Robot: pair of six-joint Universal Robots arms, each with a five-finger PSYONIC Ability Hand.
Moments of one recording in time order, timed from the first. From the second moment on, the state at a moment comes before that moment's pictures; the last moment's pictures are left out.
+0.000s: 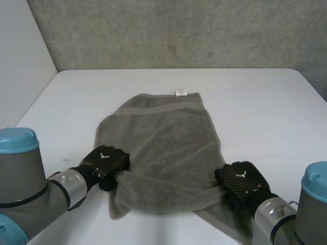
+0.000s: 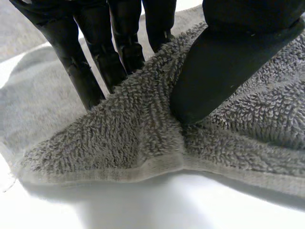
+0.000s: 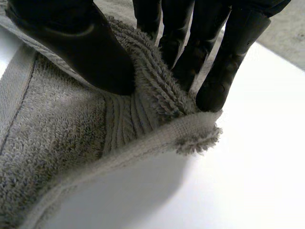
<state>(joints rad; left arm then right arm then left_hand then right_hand) 4.42 -1.92 -1.89 3.28 -1.19 3.50 2.00 -1.35 2.08 -0.25 1.43 2.80 1.15 1.18 1.18 1.18 0.99 1.32 1.33 1.33 1.34 1.17</state>
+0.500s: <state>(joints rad) 4.19 -1.78 -1.29 3.36 -1.55 3.05 1.99 -1.30 1.31 -0.67 1.49 2.60 1.18 1.22 1.21 1.22 1.01 1.33 1.33 1.33 1.34 1.17</state>
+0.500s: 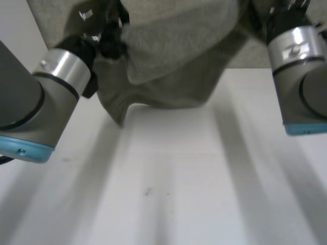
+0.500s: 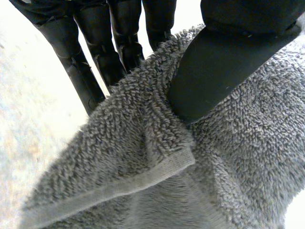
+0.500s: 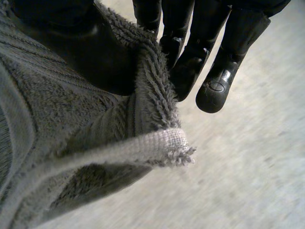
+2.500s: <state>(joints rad) 4.37 -2.00 -1.69 3.21 -1.28 3.01 2.31 -1.09 1.72 -0.35 1.66 2.88 0.20 0.20 0.20 0.20 0.03 0.40 0.39 0.40 0.39 0.23</state>
